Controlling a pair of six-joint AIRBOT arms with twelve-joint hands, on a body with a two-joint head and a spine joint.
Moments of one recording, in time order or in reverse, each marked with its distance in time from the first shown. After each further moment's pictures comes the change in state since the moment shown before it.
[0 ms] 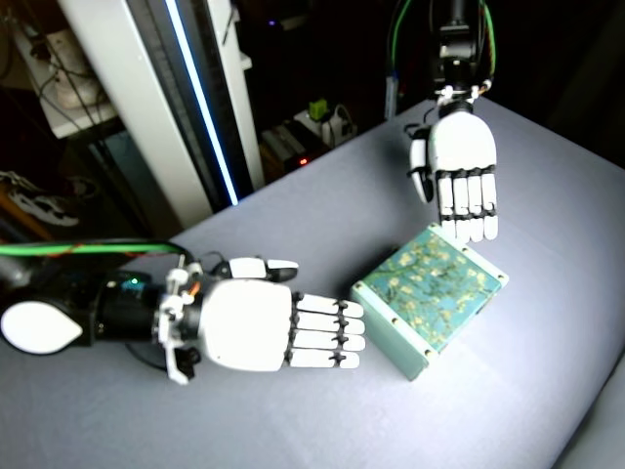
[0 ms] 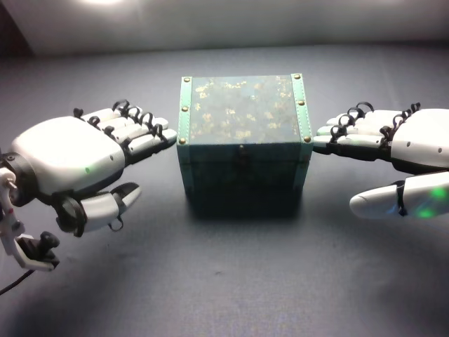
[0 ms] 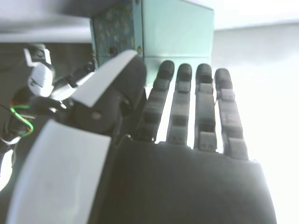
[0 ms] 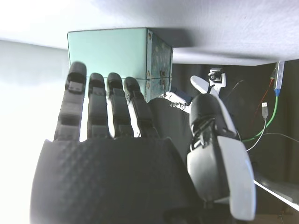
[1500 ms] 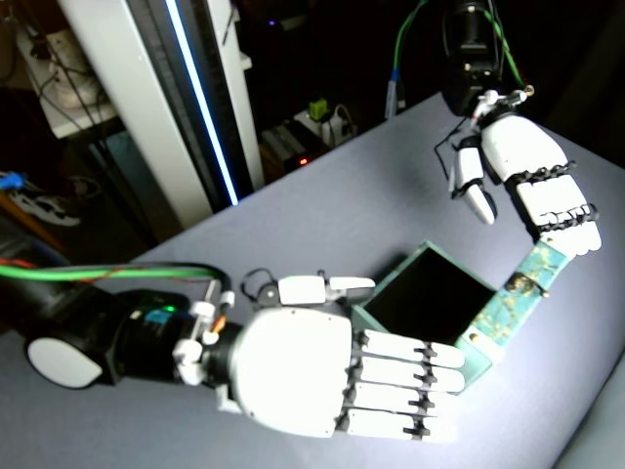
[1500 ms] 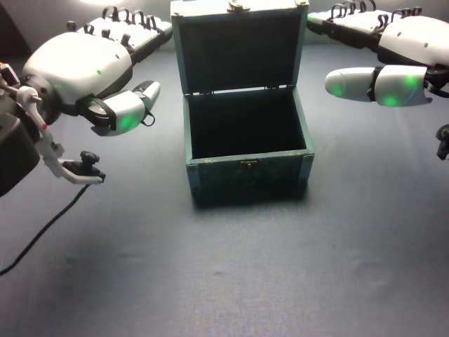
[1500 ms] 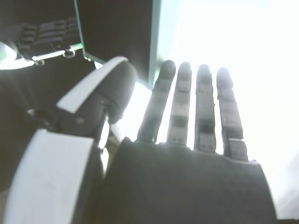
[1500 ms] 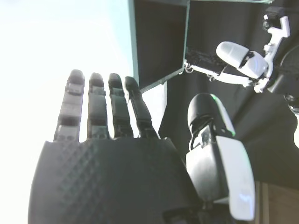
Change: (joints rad) left arm -0.175 -0.161 0.217 -0.261 -0.072 0.103; right arm 0.172 -0.140 0.243 0.226 0.003 0.004
